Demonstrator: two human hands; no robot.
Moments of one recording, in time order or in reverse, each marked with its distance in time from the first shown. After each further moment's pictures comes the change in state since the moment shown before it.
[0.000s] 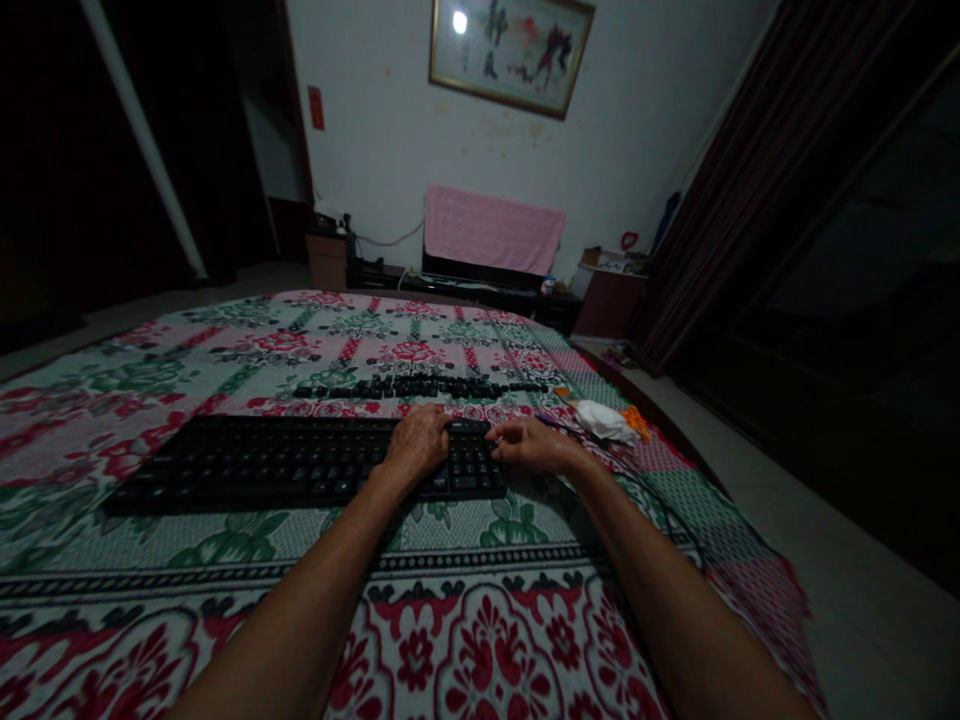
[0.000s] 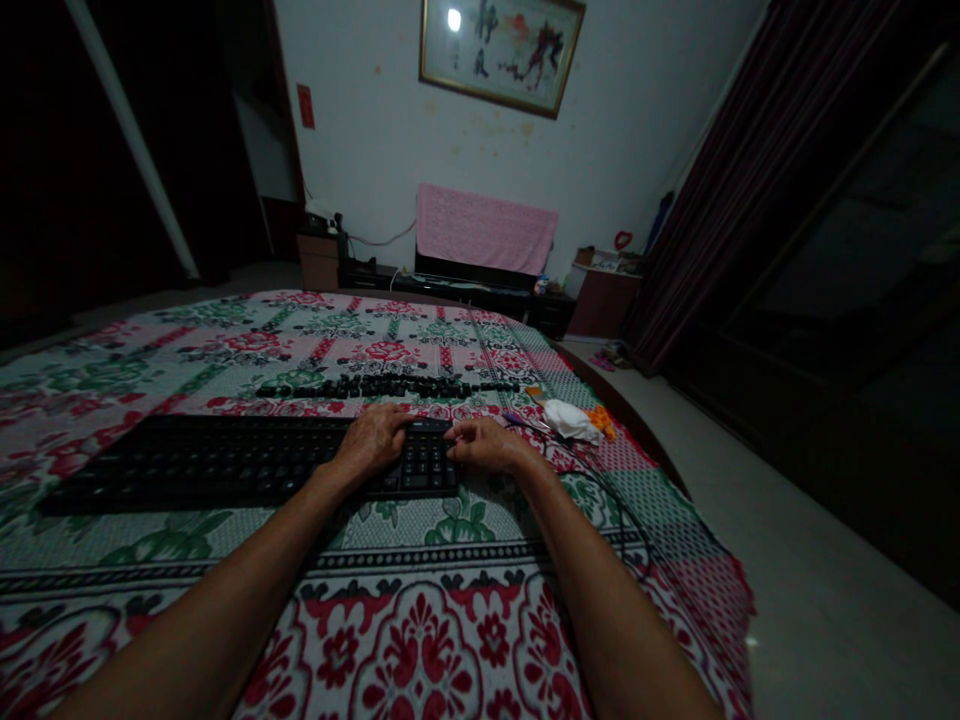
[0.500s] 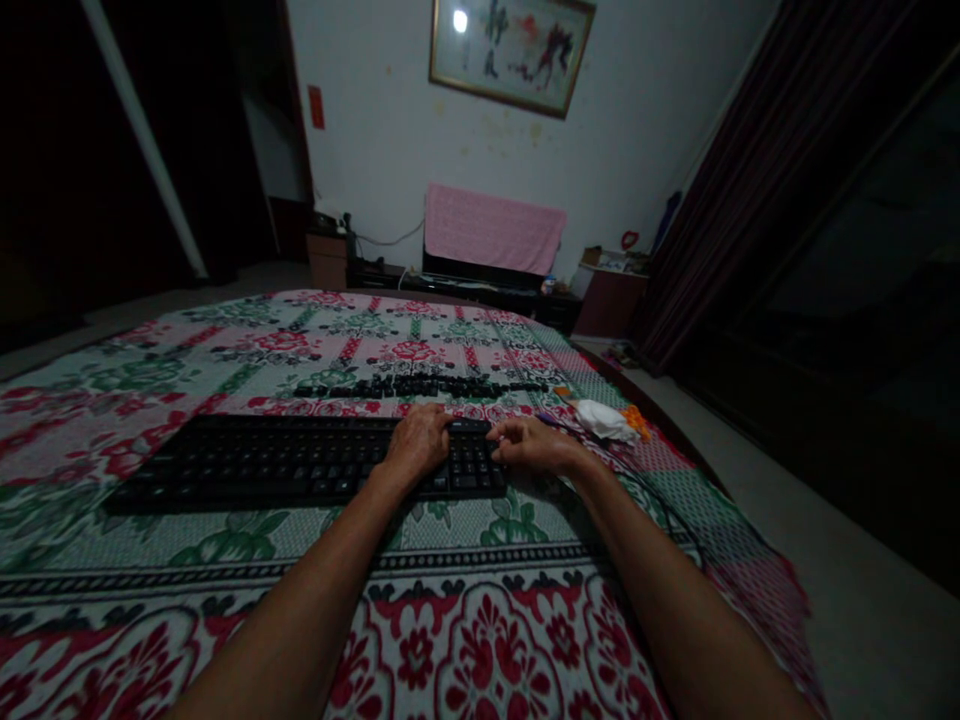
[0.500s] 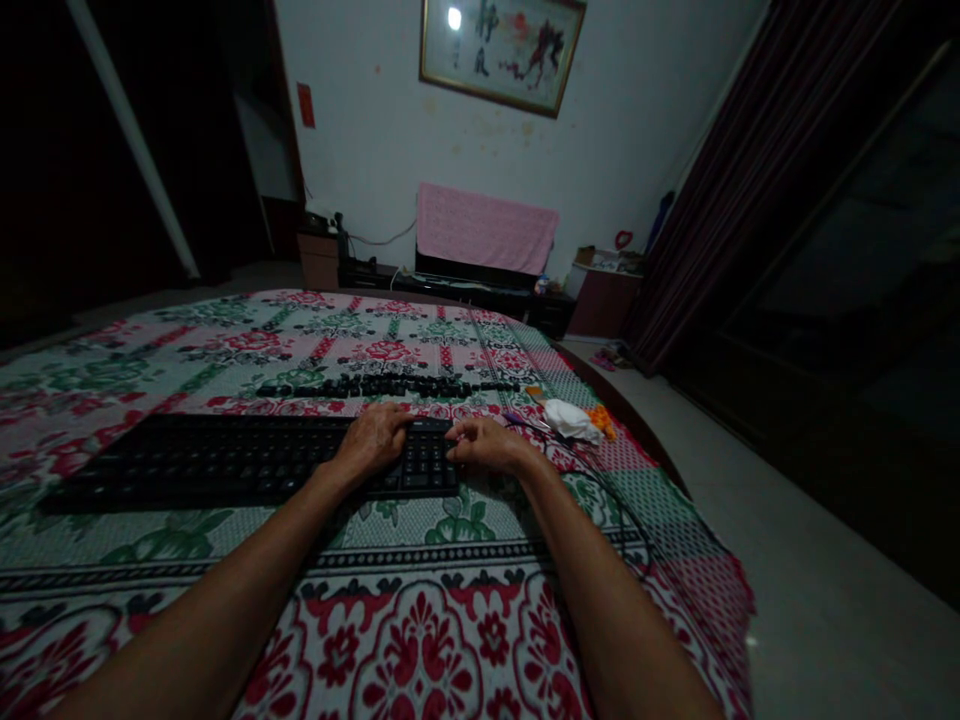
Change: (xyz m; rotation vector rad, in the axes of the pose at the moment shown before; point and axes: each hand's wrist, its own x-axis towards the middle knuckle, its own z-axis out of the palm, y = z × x) left_hand 0.000 0.000 0.000 0.007 0.007 0.018; right_hand -0.001 0.000 0.000 0.040 -0.004 0.016
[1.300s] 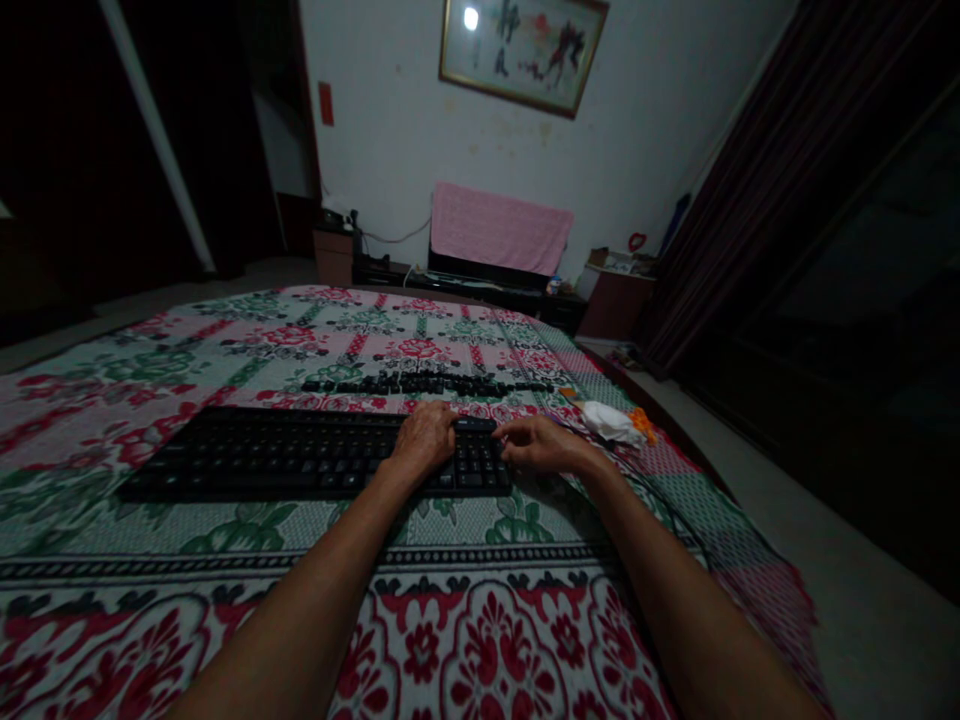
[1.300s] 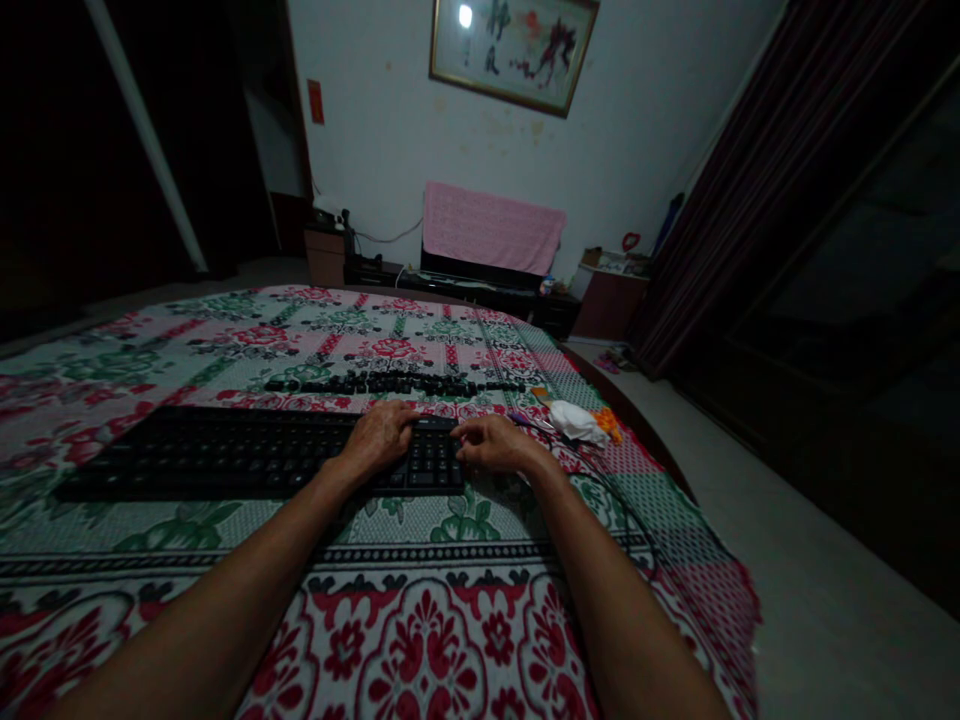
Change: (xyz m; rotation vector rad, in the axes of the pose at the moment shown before) left_hand 0.001 -0.002 0.003 0.004 0.022 0.002; right_hand -0.003 -0.004 -0.005 -0.375 -0.012 -0.140
